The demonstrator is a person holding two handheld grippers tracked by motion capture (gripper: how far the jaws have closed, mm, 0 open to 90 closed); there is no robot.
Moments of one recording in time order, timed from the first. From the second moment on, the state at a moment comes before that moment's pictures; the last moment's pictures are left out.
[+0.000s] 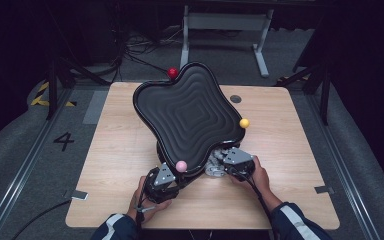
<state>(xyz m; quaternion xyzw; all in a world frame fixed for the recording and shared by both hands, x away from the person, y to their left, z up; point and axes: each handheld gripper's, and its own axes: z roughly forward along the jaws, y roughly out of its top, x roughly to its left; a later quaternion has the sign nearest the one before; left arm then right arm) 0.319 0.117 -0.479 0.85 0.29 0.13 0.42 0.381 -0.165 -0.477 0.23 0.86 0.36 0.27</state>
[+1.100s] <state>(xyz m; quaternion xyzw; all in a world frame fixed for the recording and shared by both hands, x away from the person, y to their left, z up) 0.319 0.115 -0.478 0.85 0.29 0.12 0.42 0.354 -0.122 -0.477 0.15 0.88 0.39 0.22</state>
